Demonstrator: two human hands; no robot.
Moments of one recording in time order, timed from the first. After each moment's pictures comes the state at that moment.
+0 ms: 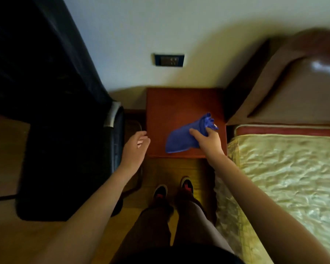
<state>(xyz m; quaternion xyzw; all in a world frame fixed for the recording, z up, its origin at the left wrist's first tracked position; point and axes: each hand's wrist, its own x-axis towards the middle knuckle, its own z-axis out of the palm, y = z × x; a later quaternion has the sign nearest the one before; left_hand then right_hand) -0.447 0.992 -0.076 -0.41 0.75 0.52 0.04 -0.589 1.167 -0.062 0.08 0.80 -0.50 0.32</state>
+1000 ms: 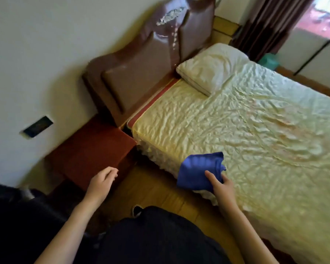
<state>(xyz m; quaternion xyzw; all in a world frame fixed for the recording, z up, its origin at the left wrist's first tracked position) -0.349 1.108 0.044 0.01 0.86 0.43 0.26 -0.181 1.424 0.088 0.46 0.61 -0.64 -0.10</state>
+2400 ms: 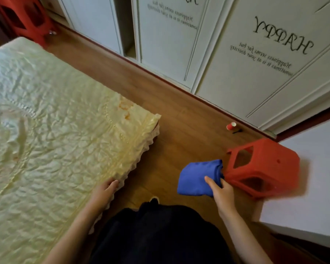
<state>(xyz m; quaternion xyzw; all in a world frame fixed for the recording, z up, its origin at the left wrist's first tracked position) 0.313 1.831 0.002 0.59 0.61 0.03 0.53 0.631 1.652 0.046 0.80 0.05 -0.35 -0.49</state>
